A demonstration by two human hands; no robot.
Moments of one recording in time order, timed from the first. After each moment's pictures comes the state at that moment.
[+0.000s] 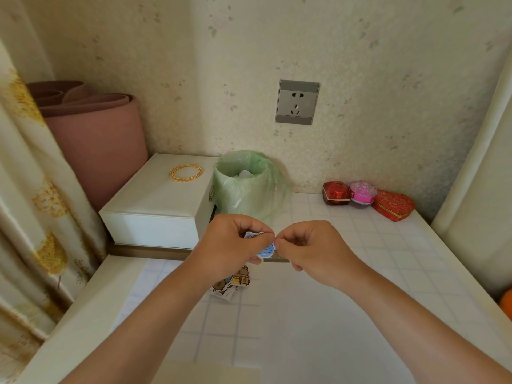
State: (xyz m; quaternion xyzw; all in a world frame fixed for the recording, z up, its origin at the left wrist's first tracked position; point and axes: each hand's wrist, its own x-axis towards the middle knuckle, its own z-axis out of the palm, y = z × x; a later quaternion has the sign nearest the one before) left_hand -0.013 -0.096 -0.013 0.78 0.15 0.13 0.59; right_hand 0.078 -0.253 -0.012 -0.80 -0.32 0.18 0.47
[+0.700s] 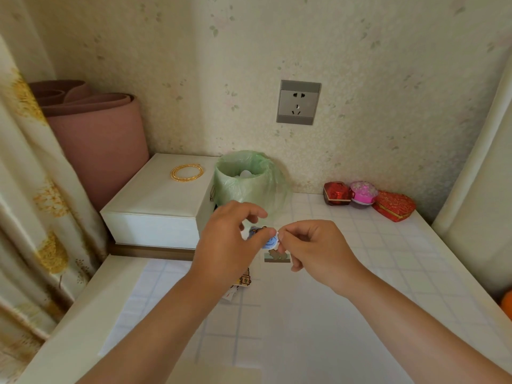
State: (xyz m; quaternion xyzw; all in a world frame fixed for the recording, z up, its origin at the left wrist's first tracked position) left_hand -0.014 -0.096 -0.024 0.88 0.13 0.29 0.36; right_hand 0.071 -0.248 -0.011 -0.77 -0.29 0.17 0.54
